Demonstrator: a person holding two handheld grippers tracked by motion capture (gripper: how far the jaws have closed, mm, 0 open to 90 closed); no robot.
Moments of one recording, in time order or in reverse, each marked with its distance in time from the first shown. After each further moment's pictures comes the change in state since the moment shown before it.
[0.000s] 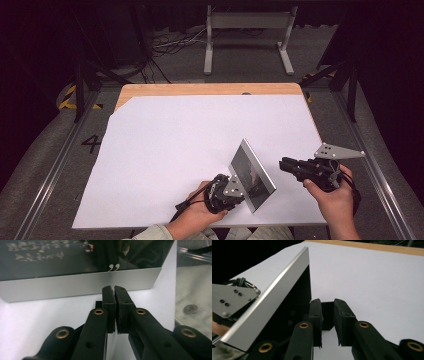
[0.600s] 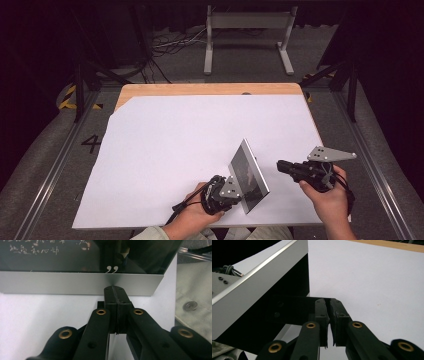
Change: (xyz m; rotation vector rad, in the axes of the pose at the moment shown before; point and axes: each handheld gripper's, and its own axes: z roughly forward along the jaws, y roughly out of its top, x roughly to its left) left arm -0.001 -0.006 0.004 0.009 -0.001 -0.002; right arm -0.003 -0.011 0.013 0.030 -0.015 -0.044
